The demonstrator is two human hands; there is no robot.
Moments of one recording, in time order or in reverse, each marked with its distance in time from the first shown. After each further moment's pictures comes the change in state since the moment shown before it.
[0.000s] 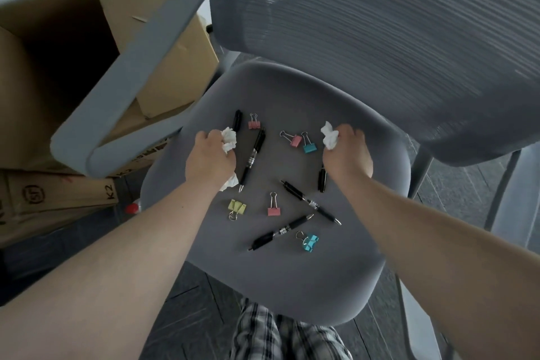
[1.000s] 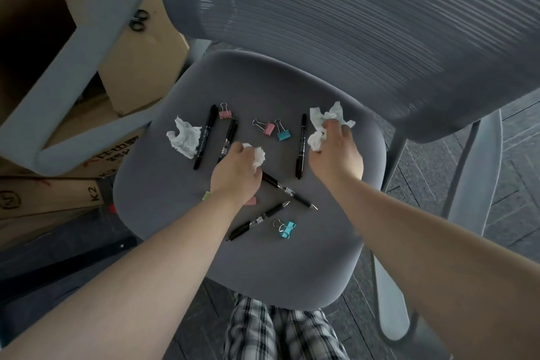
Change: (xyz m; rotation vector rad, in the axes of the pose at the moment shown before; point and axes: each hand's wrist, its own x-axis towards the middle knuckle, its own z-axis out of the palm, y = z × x) left_hand -0.051 0.049 0.061 0.138 -0.112 0.275; right_hand -0.020 0.040 -0.012 -0.029 0.031 -0.082
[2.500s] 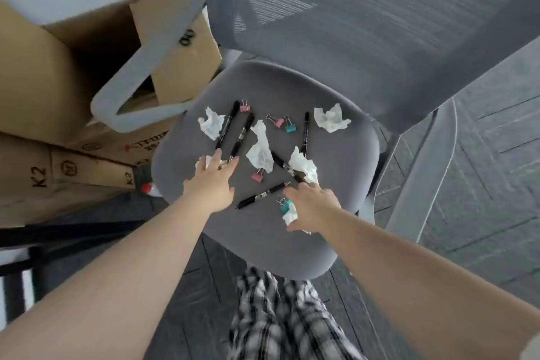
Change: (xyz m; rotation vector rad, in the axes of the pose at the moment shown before) left_hand -0.104 -0.031 -0.045 0.212 -0.300 -0.192; right_hand -0.112 0.020 0.000 -0.503 -0.583 -0.528
